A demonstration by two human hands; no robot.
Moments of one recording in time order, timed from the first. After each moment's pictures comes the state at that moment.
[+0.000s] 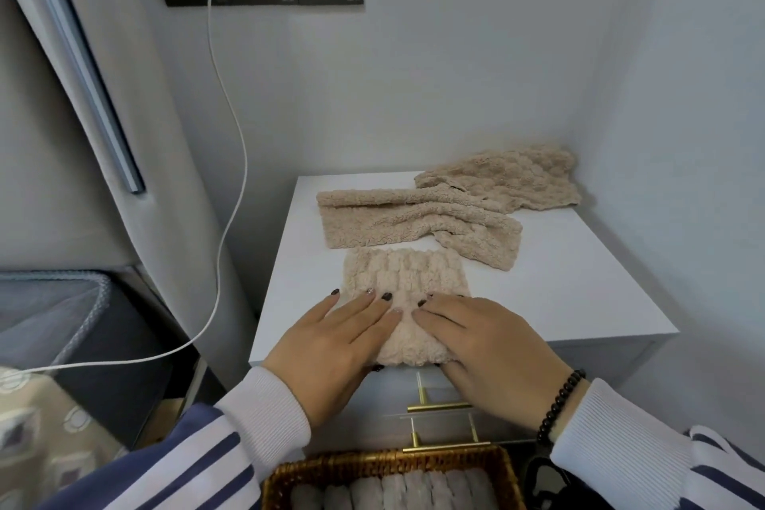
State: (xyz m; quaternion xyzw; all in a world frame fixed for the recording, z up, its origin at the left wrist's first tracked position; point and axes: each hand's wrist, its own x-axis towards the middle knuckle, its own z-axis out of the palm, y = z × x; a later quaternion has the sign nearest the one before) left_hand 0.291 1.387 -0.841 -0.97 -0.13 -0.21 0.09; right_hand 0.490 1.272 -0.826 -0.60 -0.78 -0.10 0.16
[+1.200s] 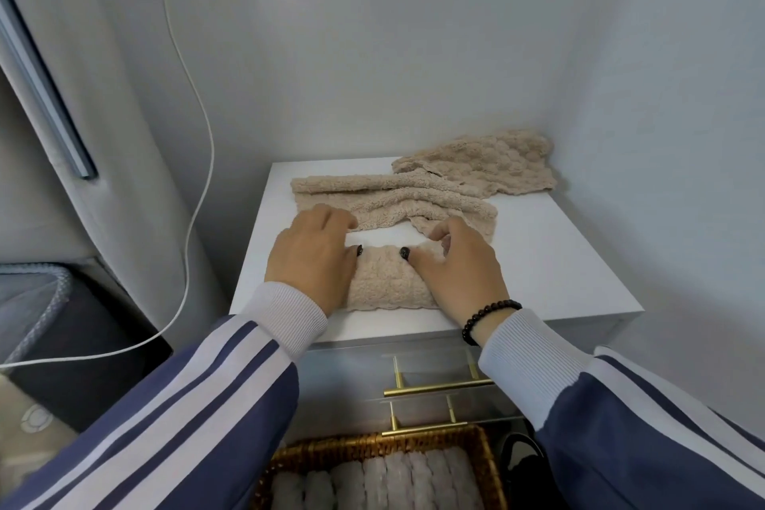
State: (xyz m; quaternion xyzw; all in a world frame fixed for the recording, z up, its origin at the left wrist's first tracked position) left_hand 0.350 1.420 -0.806 -0.89 -0.34 -0.29 0.00; right_hand 0.503 1.320 -0.813 -0.81 -0.45 0.09 0.37
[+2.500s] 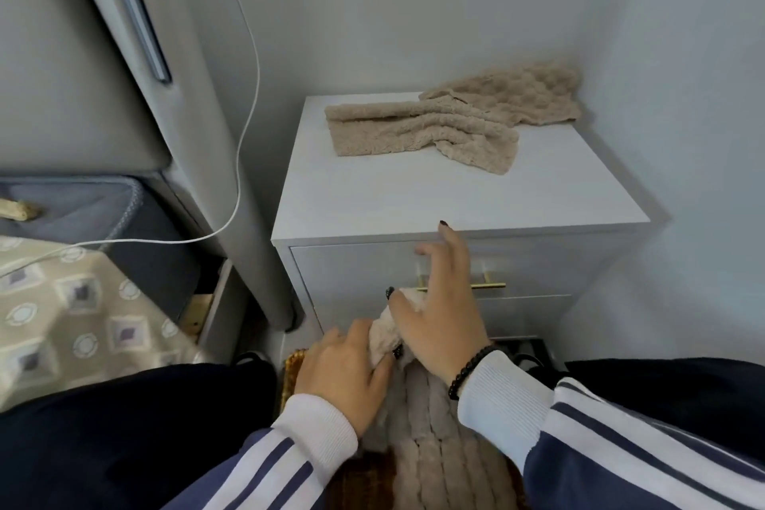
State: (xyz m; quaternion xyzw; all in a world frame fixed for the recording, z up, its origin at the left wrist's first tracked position) left_hand 0.254 1.252 -0.901 -0.87 -0.46 -0.10 -0.17; right_hand 0.393 1.225 -0.873 -0.74 -0.51 0.13 0.42
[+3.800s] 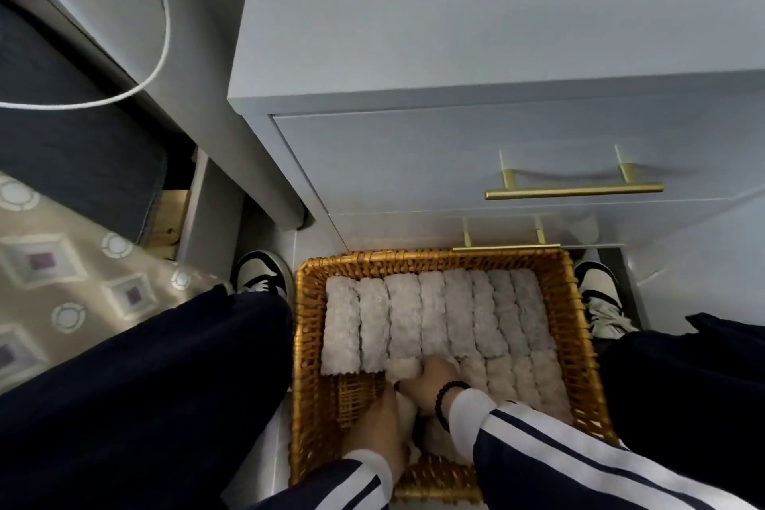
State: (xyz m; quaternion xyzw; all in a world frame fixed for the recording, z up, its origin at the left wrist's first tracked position) left_hand 0.210 1.192 -1.145 -0.70 -0.52 0.30 -0.39; right_hand 0.329 1.198 -1.163 -0.77 -0.24 0.59 0.04
